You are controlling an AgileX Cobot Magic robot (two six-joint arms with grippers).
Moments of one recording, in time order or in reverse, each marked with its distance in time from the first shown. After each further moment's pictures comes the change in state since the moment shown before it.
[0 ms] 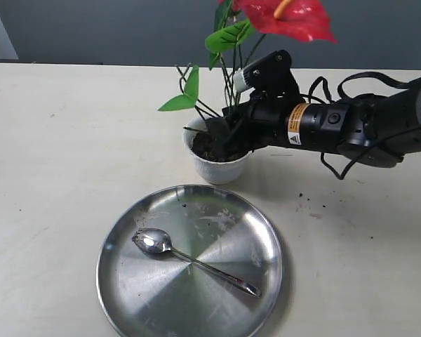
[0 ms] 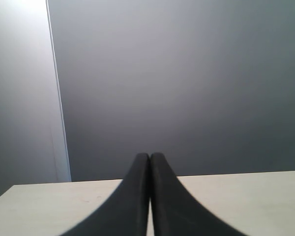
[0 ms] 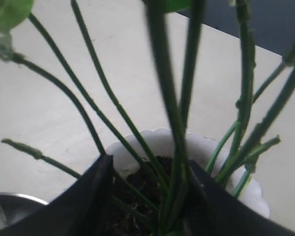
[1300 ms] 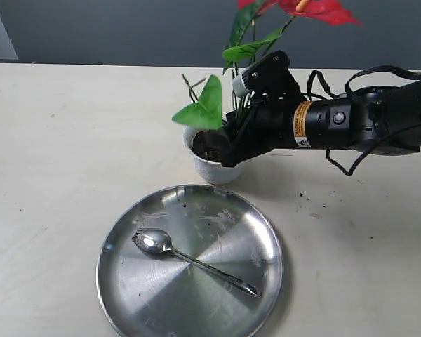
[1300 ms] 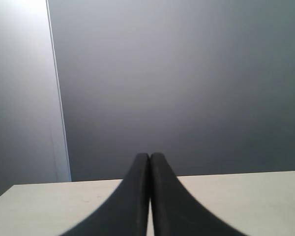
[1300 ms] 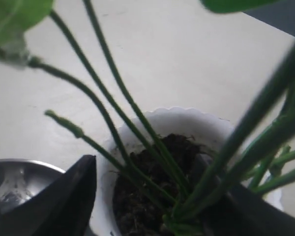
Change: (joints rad) left arm 0.000 0.000 0.000 0.000 0.000 0.000; right arm -0.002 -0.040 -0.006 -0.300 0.046 0.211
